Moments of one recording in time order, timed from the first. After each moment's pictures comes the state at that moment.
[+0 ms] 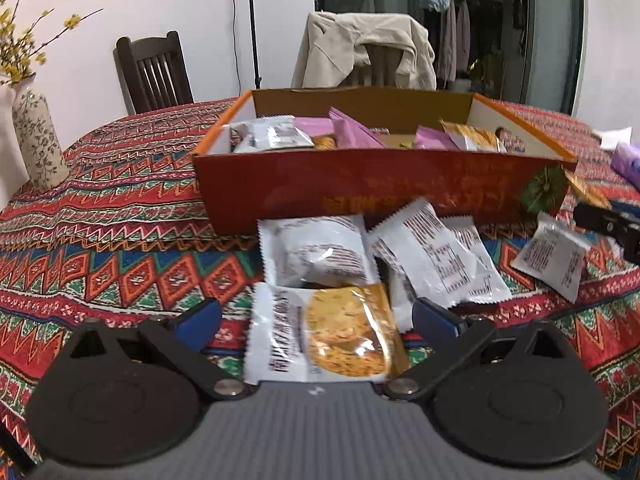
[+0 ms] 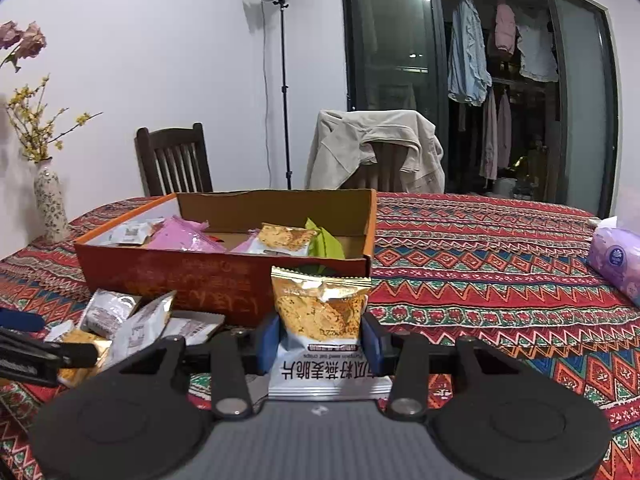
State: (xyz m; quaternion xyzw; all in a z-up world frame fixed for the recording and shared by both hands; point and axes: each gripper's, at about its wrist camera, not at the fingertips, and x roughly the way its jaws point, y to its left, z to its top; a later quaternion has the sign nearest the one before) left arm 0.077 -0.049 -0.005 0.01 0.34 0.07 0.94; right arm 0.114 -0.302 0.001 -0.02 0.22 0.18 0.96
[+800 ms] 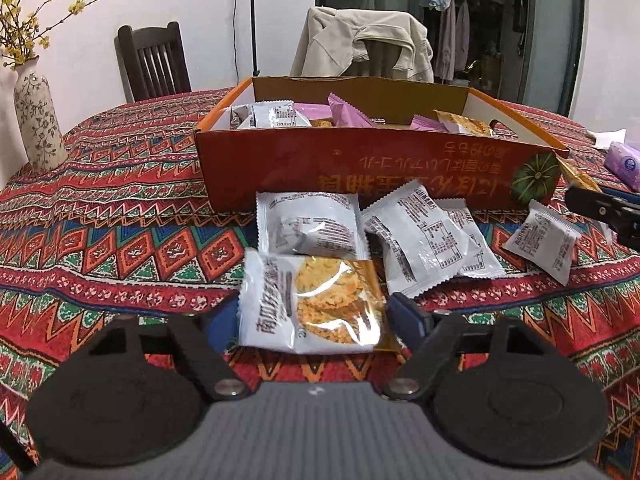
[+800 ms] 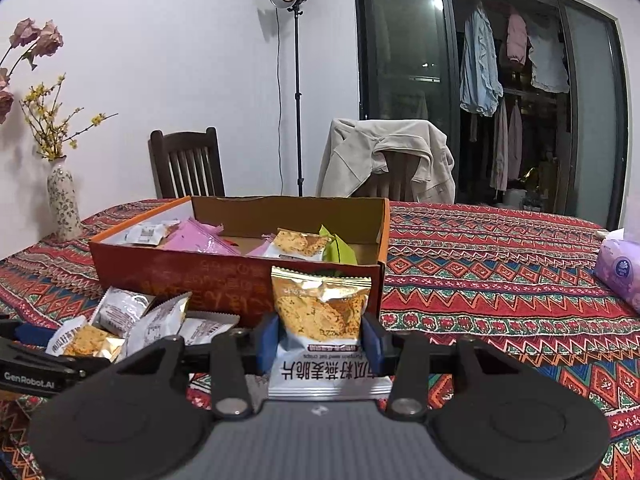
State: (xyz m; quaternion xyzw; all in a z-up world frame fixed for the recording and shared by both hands) left arm 0.061 -0.046 -0.010 -0.01 0.34 0.06 0.94; right arm 0.108 -0.301 0.003 -0.02 0.20 0.19 0.96
